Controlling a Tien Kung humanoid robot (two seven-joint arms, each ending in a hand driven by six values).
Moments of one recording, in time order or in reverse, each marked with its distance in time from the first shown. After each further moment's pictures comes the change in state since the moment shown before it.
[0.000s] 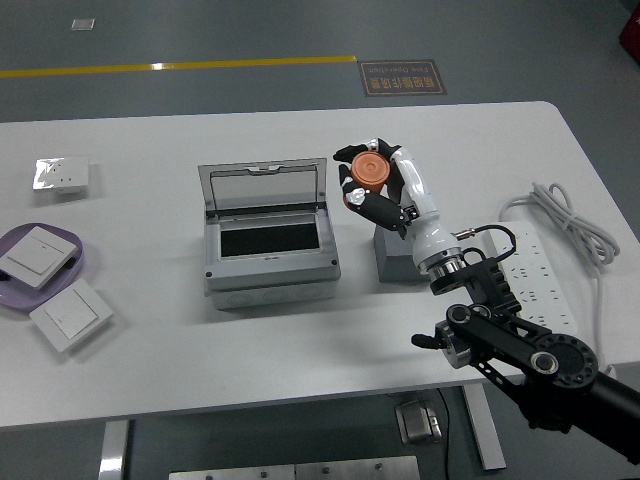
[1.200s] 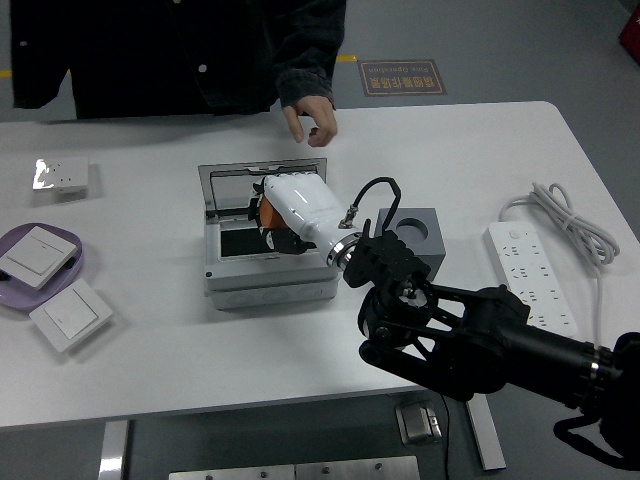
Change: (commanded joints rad) left arm -0.011 0.007 -0.016 -0.001 0.032 -0.001 0.011; right arm 0.219 0.154 -0.191 -0.184 -0.933 0.125 -0.761
